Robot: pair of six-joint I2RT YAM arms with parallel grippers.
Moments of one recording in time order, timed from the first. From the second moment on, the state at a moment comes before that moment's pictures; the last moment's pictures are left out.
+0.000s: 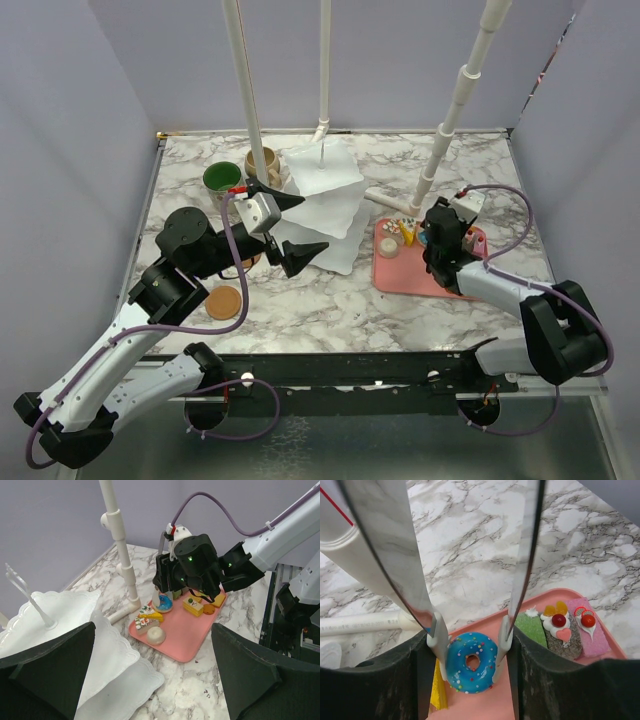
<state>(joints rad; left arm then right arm) -0.72 0.80 1.04 -0.16 0.40 0.08 0.41 1.37 0.56 0.45 0.83 0.42</state>
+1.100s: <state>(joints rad) -0.72 0.81 1.04 -0.16 0.40 0.08 0.82 1.39 0.56 0.74 0.64 0.17</state>
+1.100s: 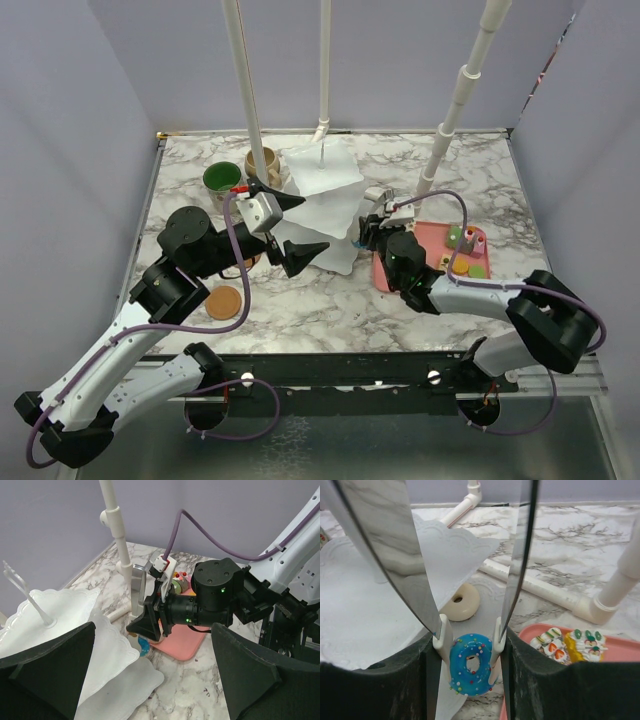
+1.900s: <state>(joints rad) -0.72 0.79 1.04 -0.18 0.40 0.10 0.82 1.70 0.55 1.20 0.52 0.05</state>
